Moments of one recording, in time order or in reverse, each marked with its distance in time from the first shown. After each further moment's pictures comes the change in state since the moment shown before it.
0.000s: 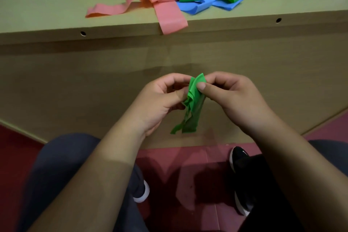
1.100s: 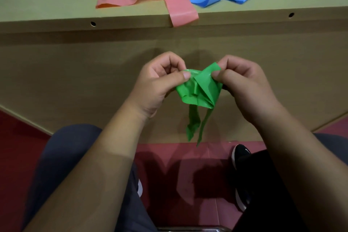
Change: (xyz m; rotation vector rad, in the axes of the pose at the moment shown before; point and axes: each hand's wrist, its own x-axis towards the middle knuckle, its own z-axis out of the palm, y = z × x) left_hand 0.007 0.010 -0.015 0.066 0.041 0.316; right_hand 0.012 -0.003 0.001 0.088 0.017 -0.074
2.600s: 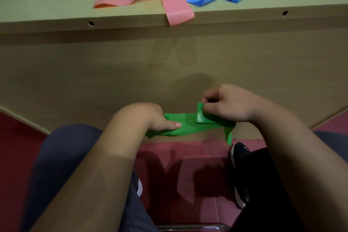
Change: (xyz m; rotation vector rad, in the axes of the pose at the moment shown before) left_hand -0.010 -0.020 -0.010 1.408 -0.608 -1.007; right_hand 0.001 0.016 -0.013 -0.932 -0.469 0.310
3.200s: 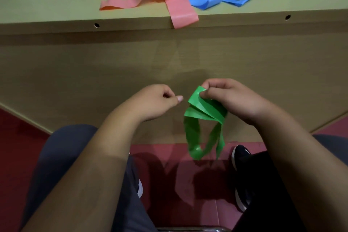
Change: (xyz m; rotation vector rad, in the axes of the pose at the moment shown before) left_hand 0.004 -0.016 -0.005 -0.610 0.436 0.294; right_hand 0.003 -0.008 0.004 0.707 0.079 -0.013
